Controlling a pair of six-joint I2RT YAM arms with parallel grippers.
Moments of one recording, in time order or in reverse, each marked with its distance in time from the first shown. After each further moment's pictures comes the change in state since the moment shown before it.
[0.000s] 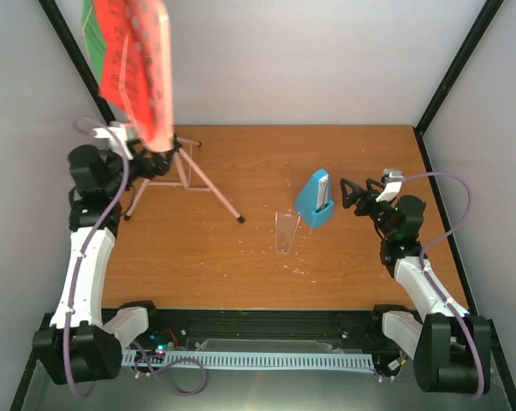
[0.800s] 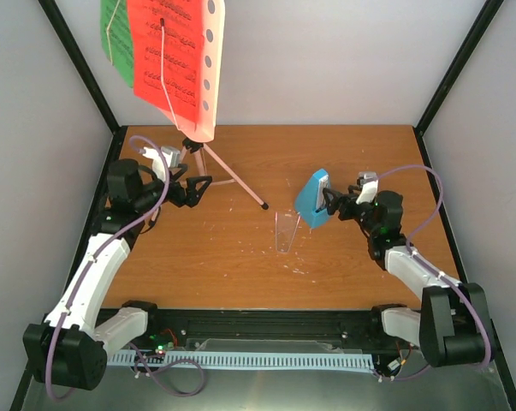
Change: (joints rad) left arm -0.304 -0.011 -0.133 -0.141 -0.013 0.280; right arm 0.138 0.171 0.018 0.003 -0.019 -0.106
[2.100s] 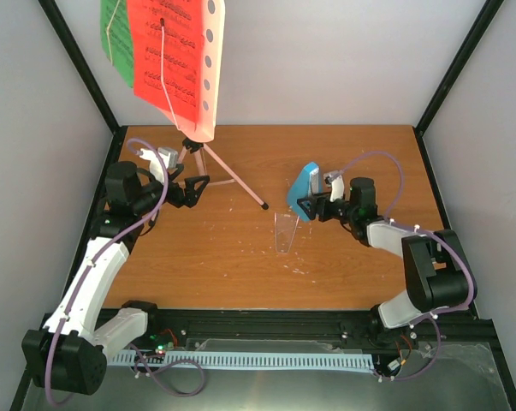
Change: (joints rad) left arm 0.000 -0.036 -0.013 0.000 -0.058 0.003; right arm 0.099 0.362 0.192 -0.093 -0.215 -0.063
